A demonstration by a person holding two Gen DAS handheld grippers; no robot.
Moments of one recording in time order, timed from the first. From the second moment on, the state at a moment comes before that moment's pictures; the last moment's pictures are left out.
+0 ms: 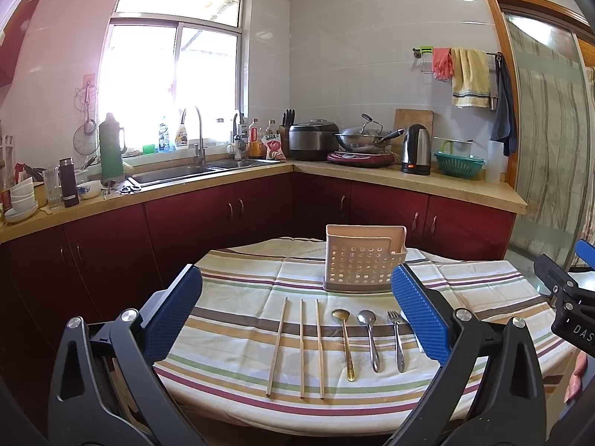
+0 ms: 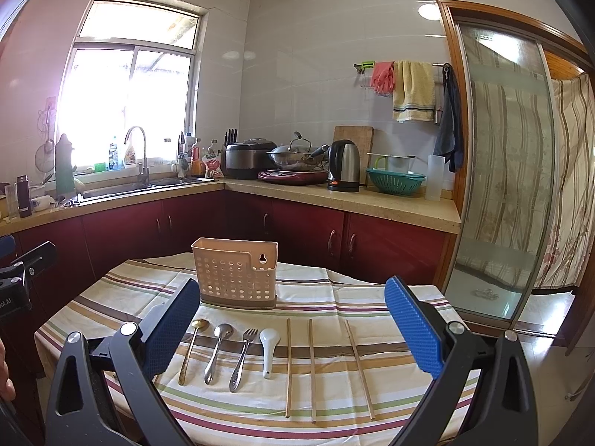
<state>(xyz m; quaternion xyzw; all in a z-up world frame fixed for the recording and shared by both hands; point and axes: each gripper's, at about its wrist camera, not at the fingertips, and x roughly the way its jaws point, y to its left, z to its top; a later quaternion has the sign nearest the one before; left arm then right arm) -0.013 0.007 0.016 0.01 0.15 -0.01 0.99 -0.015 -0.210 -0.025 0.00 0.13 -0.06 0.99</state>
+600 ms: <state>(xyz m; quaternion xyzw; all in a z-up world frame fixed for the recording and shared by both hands) -0.010 0.013 0.003 0.01 0.15 0.00 0.99 -0.016 -0.213 -0.023 0.00 0.13 -0.06 0.99</state>
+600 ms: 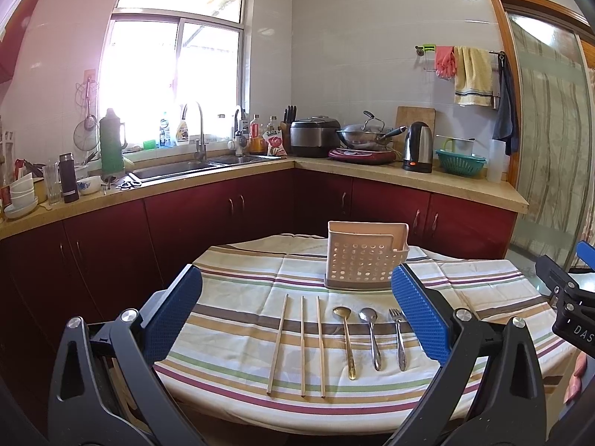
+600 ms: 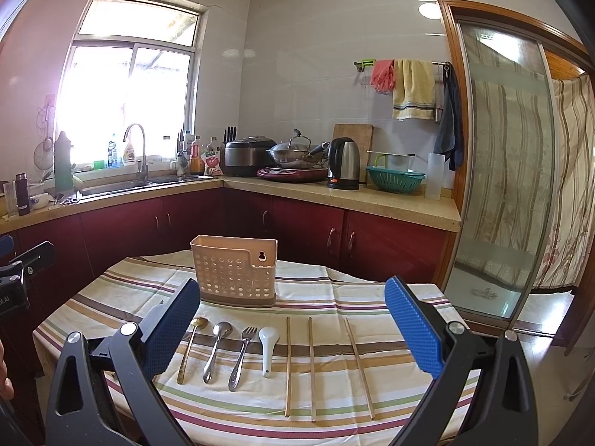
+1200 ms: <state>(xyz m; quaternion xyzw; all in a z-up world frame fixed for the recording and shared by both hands) -0.007 0.014 0.002 0.01 0.15 -0.01 0.99 -0.012 -0.212 -0.027 0.00 0.14 -0.06 0.99</state>
